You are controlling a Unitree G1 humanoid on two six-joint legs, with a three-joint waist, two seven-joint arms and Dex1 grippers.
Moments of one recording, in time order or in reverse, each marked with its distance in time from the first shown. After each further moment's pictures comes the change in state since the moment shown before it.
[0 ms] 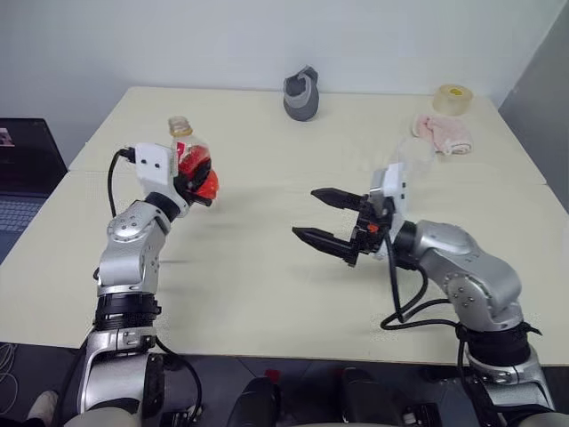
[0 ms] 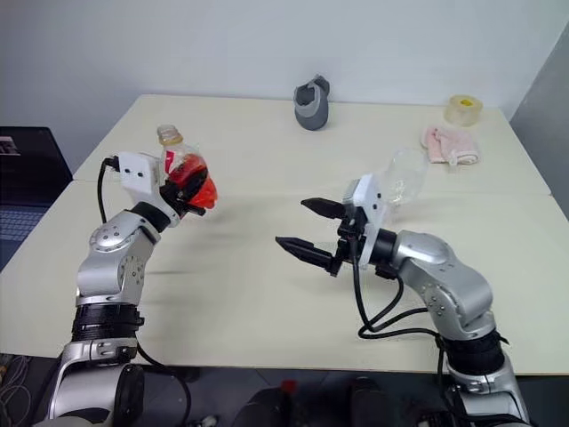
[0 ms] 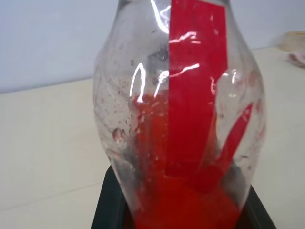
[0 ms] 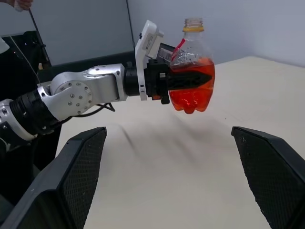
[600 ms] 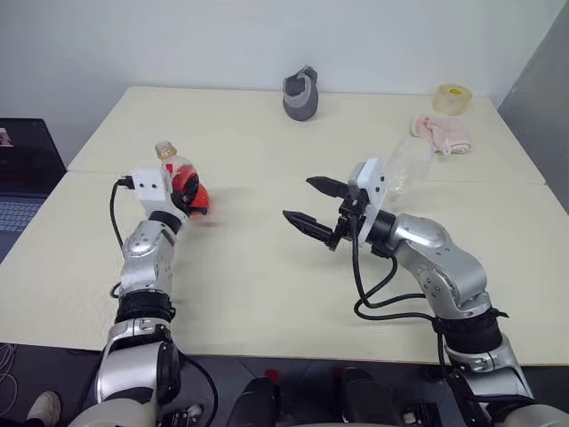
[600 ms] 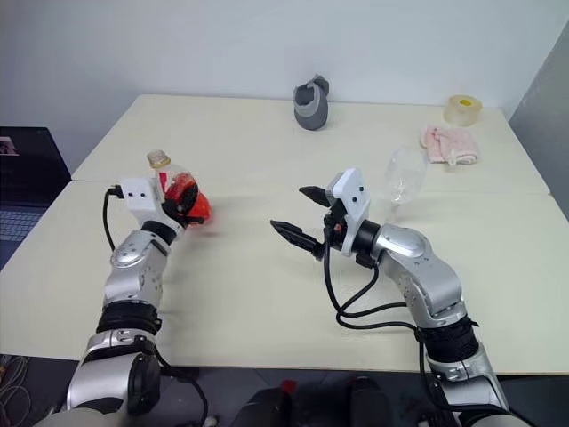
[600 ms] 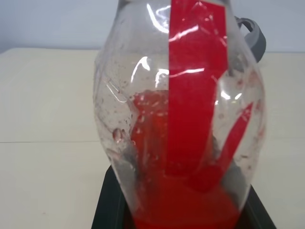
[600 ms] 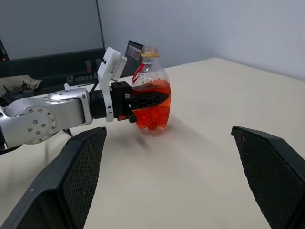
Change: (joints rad) left arm -0.049 -0.081 0.059 0.369 0.011 -0.269 0.044; right arm -0.054 0.072 0.047 0.126 -0.147 -0.104 -0.072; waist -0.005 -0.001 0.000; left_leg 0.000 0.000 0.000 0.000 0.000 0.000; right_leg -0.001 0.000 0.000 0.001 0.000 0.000
